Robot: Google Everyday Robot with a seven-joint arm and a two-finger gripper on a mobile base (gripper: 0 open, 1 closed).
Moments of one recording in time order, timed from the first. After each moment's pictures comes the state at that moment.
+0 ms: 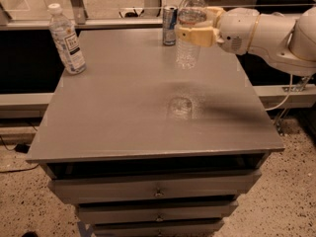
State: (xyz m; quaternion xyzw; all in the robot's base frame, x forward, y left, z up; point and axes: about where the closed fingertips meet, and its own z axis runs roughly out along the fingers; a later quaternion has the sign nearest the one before) arm 0.634 -0.085 1.005 -0.42 0.57 0.30 0.64
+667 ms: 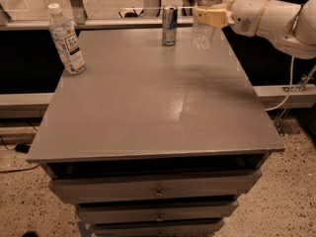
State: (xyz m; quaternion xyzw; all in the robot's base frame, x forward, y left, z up) arm 0.721 -0.144 1.013 -0.38 0.59 0.25 0.67
